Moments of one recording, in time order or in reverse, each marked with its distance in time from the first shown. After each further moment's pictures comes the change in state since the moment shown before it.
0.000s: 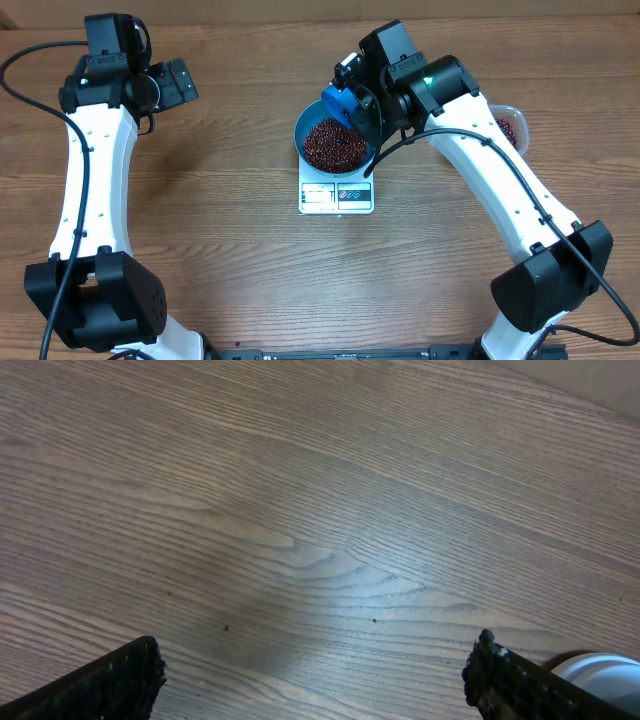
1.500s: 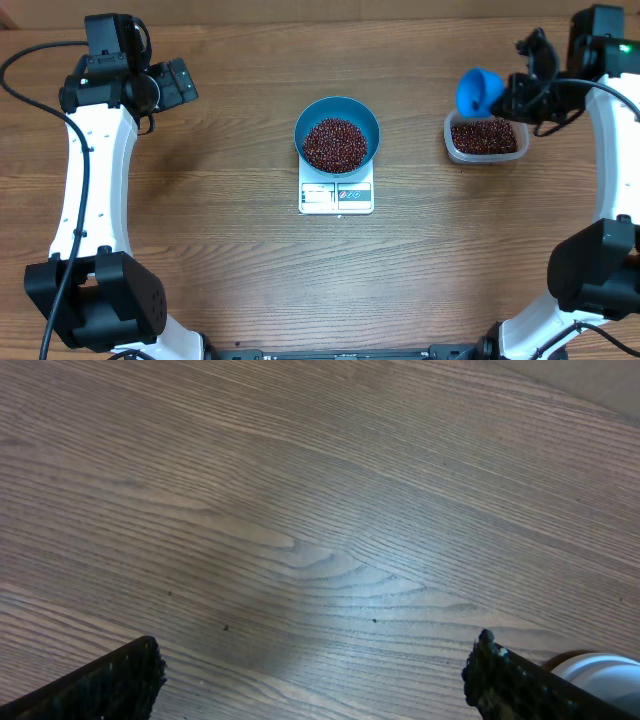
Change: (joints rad) left arm 0.000 0.000 0.000 0.000 0.000 0.000; right arm -0.675 0.000 0.000 -0.174 -0.324 0.161
